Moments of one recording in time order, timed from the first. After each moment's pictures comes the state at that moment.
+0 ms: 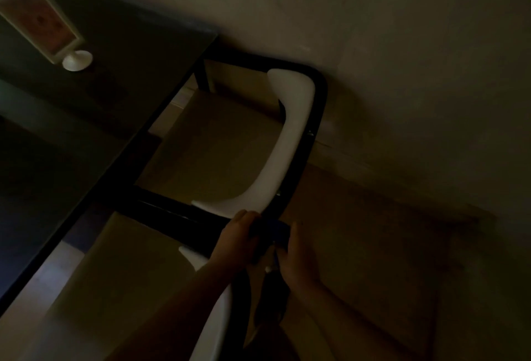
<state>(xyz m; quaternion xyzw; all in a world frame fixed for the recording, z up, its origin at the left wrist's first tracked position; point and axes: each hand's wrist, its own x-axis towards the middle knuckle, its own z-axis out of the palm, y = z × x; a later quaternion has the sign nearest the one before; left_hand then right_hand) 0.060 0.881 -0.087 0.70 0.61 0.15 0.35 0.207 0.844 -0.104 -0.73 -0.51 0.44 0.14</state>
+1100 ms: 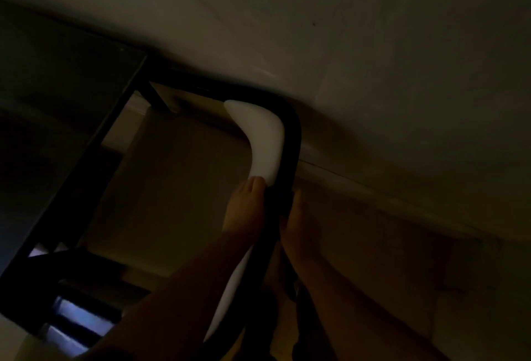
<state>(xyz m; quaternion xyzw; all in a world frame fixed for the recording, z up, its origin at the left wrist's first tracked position) 0.195 1.166 -0.139 0.74 0.61 0.11 0.24 0.312 1.120 -0.169 -0.78 -0.49 0.35 0.18</state>
